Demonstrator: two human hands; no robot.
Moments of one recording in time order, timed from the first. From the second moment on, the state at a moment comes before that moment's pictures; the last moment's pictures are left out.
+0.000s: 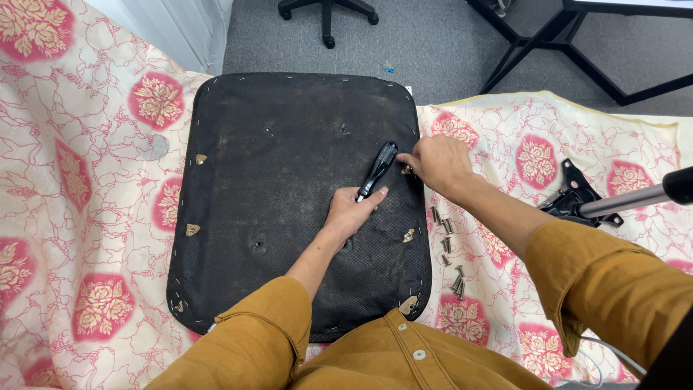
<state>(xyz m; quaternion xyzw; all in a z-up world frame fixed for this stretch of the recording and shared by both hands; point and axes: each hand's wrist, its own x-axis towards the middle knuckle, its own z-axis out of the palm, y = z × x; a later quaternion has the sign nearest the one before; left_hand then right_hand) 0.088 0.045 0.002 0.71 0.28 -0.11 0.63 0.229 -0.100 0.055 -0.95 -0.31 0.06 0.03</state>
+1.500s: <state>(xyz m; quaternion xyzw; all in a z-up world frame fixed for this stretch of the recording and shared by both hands) 0.089 0.045 -0.003 0.71 0.27 -0.09 0.64 0.216 -0.088 0.046 -0.94 -0.33 0.08 -0.05</state>
